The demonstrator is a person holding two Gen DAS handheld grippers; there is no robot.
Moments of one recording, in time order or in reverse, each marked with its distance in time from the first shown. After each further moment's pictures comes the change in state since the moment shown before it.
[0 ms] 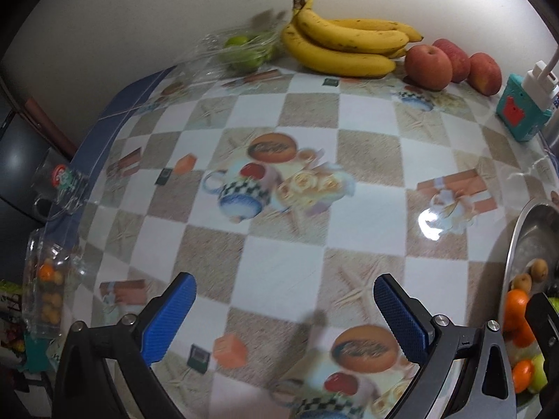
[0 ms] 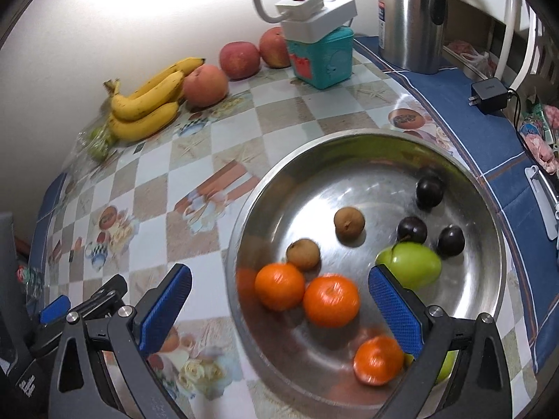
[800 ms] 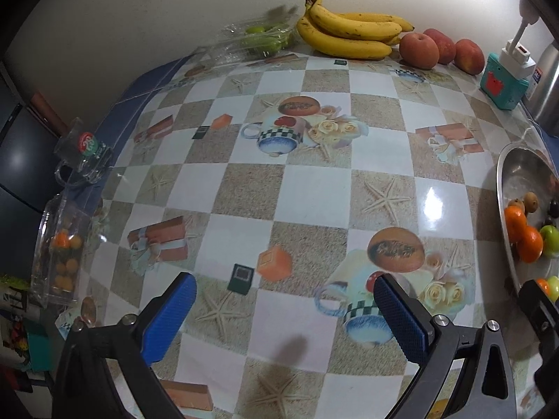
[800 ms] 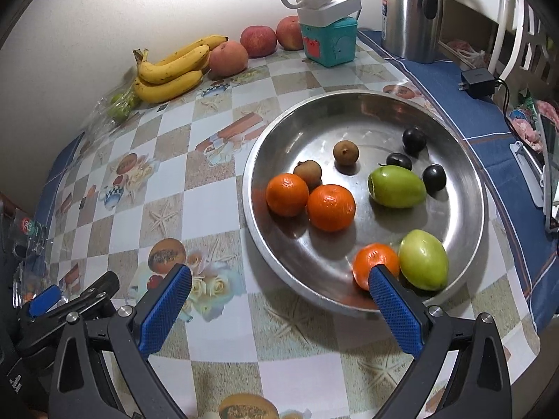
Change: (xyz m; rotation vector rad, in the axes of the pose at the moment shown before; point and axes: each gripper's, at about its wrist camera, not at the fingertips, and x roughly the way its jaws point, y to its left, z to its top) left arm -0.037 0.031 -0.065 0.023 -0.007 -0.006; right arm -0.034 0.004 -0.063 -0.059 0.017 -0.003
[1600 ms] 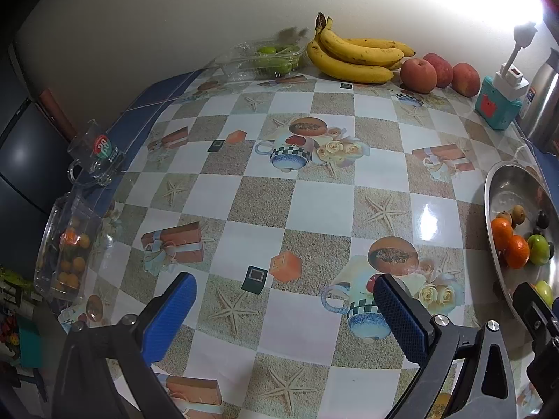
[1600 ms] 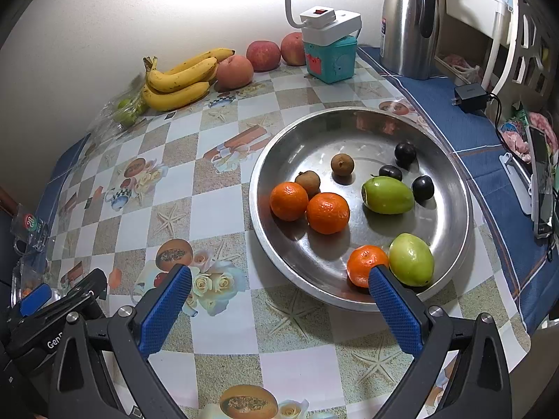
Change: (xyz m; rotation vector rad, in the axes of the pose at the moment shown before) left arm -0.024 0.013 -0.006 -0.036 -0.073 -0.014; right arm -0.018 0.006 -0.005 -0.023 -0.049 -0.014
